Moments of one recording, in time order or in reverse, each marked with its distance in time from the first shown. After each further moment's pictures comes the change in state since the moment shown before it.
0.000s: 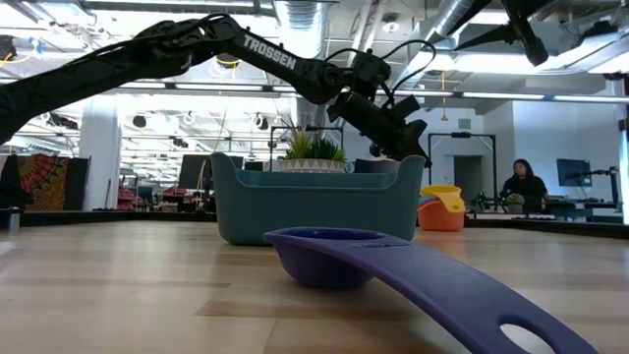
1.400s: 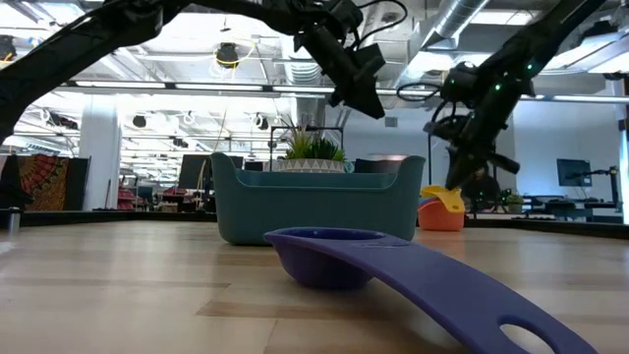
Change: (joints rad) left arm 0.043 -0.267 0.049 -0.500 -0.078 -0.056; right arm -0.946 0.588 -0.047 0.030 -0.840 -0.683
